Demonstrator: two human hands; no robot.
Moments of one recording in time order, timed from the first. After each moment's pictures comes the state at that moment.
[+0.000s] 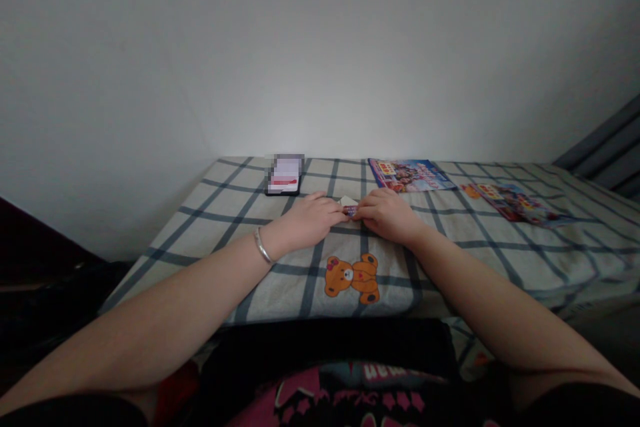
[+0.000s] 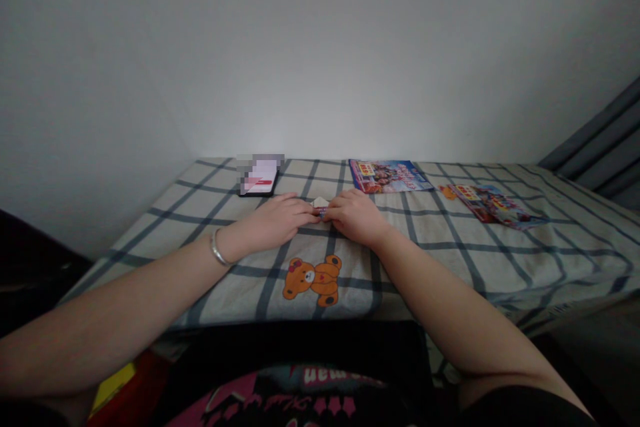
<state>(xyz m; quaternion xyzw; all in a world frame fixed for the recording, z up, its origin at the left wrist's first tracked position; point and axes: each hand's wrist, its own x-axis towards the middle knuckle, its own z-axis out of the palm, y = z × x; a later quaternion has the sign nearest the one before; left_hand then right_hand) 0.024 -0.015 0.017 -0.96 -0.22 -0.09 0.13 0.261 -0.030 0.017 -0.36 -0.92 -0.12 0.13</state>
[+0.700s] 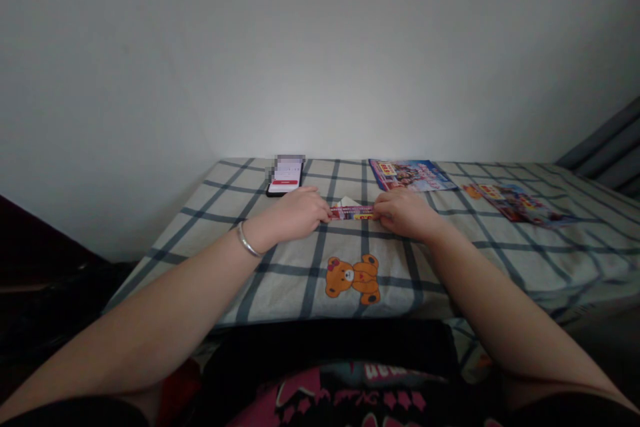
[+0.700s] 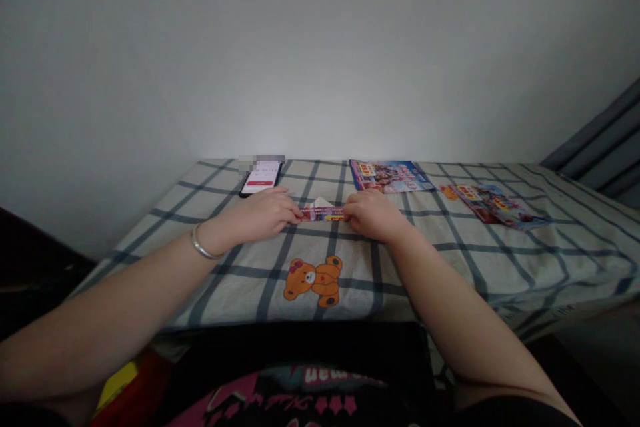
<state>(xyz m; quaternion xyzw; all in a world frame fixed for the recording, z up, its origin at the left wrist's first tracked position) 0.001 0.002 0.028 -0.97 -0.19 -0.09 0.12 0.287 -0.034 0.033 -0.41 -0.90 -0.11 0.08</state>
